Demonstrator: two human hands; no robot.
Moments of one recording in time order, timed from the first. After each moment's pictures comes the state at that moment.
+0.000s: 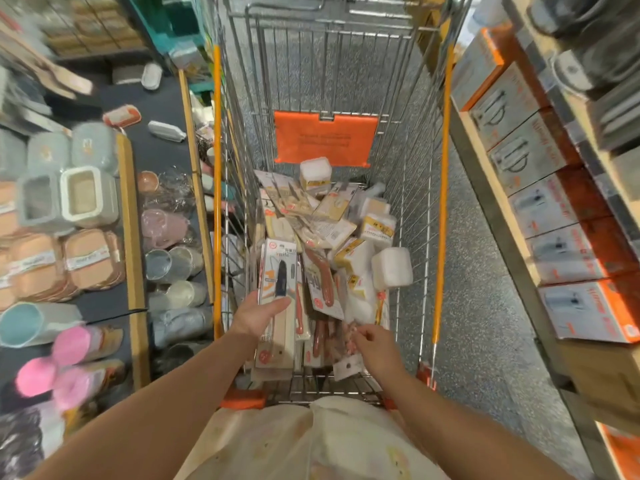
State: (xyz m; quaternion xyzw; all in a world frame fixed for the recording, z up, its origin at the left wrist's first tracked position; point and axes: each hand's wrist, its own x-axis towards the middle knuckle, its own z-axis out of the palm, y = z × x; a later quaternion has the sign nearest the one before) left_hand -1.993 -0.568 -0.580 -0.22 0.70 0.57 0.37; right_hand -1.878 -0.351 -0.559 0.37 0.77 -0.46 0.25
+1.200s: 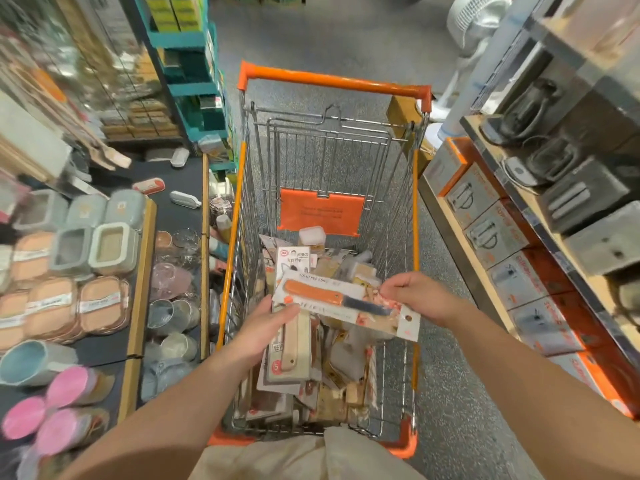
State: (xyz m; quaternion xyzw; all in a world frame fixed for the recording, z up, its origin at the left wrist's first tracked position) left_hand -2.016 -0.529 -0.466 -0.08 0.65 0.68 0.33; right_hand -1.992 -0.234 -0.407 0.15 0.81 -0.51 0.25
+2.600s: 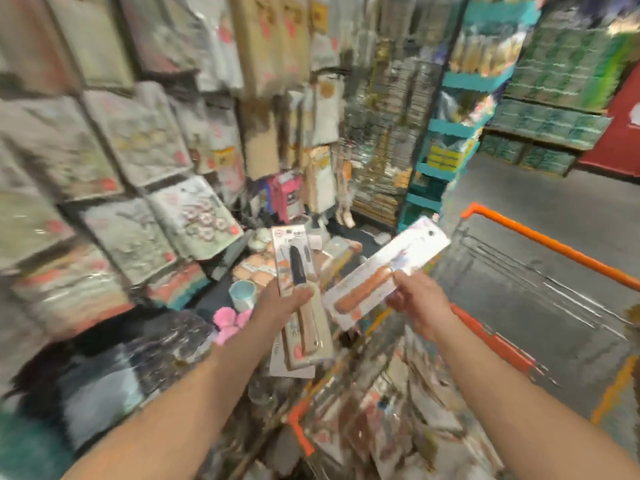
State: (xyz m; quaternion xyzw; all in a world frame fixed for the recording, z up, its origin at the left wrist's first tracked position) left_hand -1.920 -0.661 -0.308 -0.31 0.65 0.69 -0.13; right_hand -2.078 -0.463 -0.305 -0.07 0.68 -0.69 0.24
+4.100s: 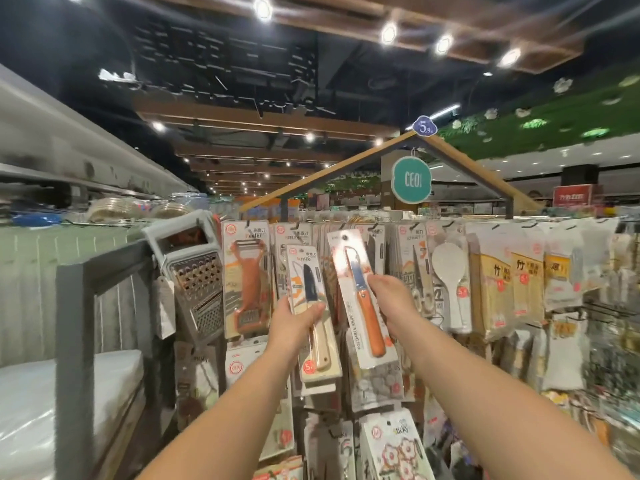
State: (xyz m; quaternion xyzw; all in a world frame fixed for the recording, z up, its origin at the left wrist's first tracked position) left_hand -1.833 -0.950 -0.042 -0.37 0.60 0.46 -0.54; right_hand -2.009 -0.917 0.000 -0.42 0.61 -0.63 0.22
